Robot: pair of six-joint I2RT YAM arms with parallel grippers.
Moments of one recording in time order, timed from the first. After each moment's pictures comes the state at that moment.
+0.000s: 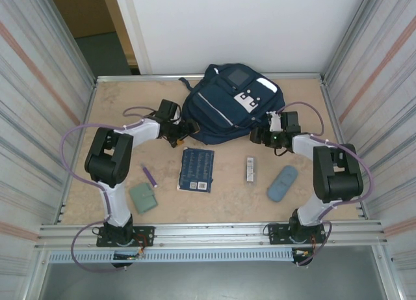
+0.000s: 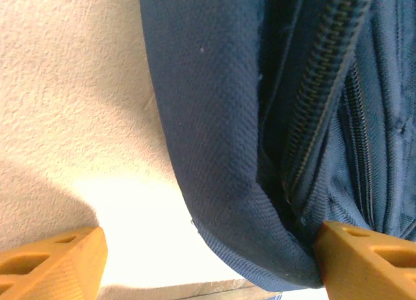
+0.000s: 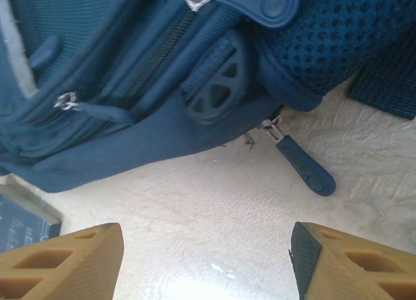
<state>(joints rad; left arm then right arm) -0.37 1.91 1.20 -0.30 0.35 -0.82 0.09 1.66 0.81 -0.05 -0.46 0.31</state>
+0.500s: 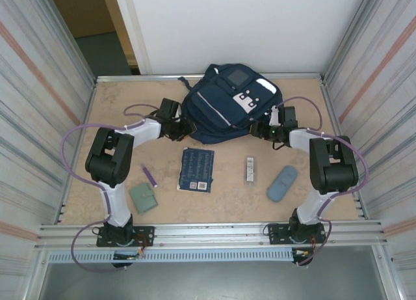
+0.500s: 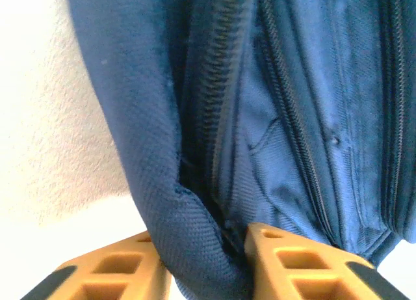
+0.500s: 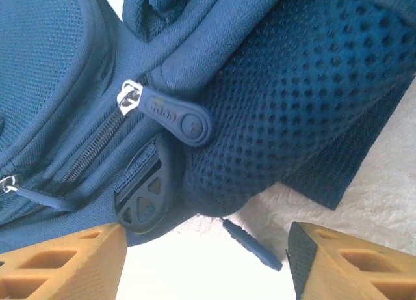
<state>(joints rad) -0.38 1.92 1.22 -0.24 0.32 -0.81 0.10 1.74 0.90 -0.01 -0.36 0.33</state>
